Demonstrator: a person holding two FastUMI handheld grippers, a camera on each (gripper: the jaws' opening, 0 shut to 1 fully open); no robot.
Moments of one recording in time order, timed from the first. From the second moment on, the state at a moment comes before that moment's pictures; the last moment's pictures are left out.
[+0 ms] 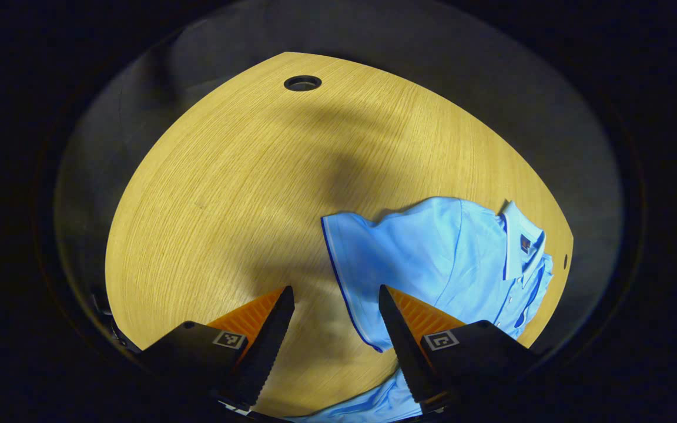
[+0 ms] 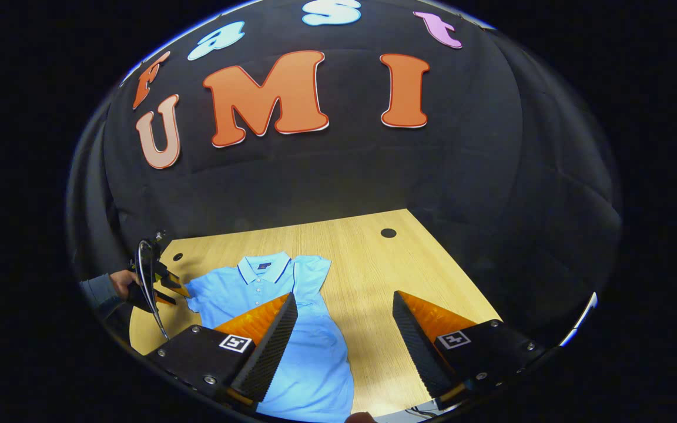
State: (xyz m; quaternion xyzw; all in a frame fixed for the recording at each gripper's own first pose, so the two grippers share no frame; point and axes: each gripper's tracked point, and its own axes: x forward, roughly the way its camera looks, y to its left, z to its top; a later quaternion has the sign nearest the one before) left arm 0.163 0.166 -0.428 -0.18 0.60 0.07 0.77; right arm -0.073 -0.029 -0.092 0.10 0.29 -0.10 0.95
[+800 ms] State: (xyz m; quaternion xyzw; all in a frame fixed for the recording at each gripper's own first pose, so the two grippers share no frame) left arm 0.221 0.154 -0.413 -0.16 0.58 0.04 0.80; right arm -0.091 -0.050 -0.083 0.07 0.27 -0.10 0.95
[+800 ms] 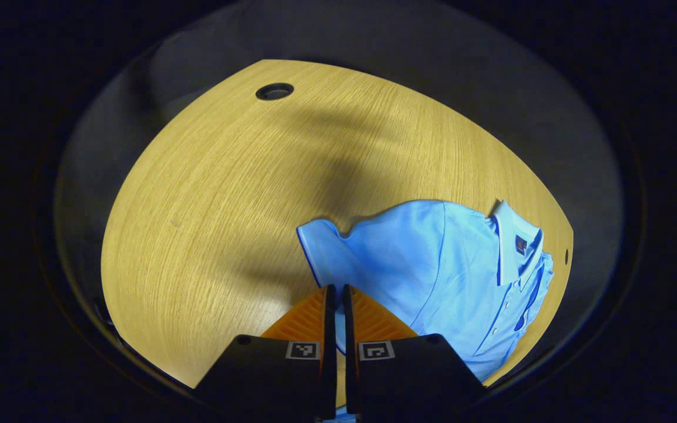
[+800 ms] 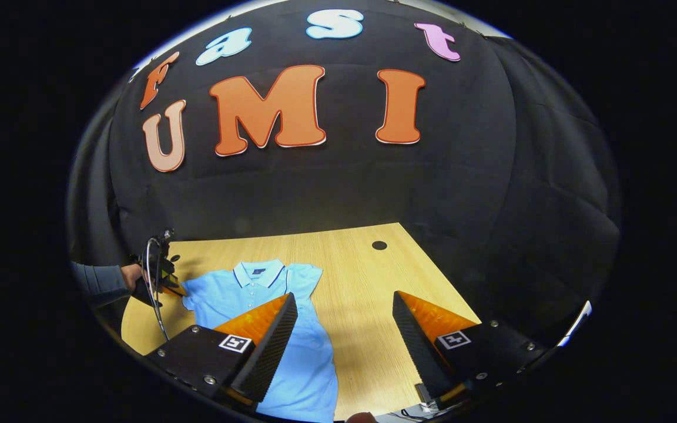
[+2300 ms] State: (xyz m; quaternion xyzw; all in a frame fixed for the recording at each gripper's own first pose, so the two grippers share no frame) left arm 0.118 -0.001 -0.252 -0.09 0.42 -0.20 0.88; right arm -0.109 -0.030 -0.103 0.06 0.29 -0.03 0.96
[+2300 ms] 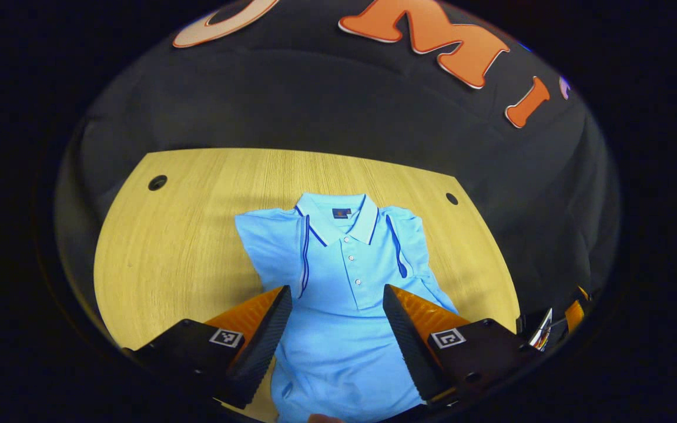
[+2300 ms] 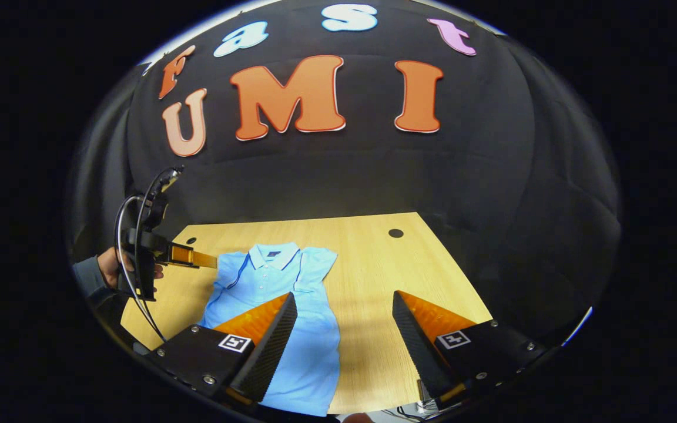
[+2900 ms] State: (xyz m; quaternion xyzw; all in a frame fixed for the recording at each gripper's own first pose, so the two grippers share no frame) left arm -0.007 0.041 -0.250 -0.01 0.37 -0.13 0.92; right arm -0.135 -0.004 -0.156 0.06 0.34 0.07 0.94
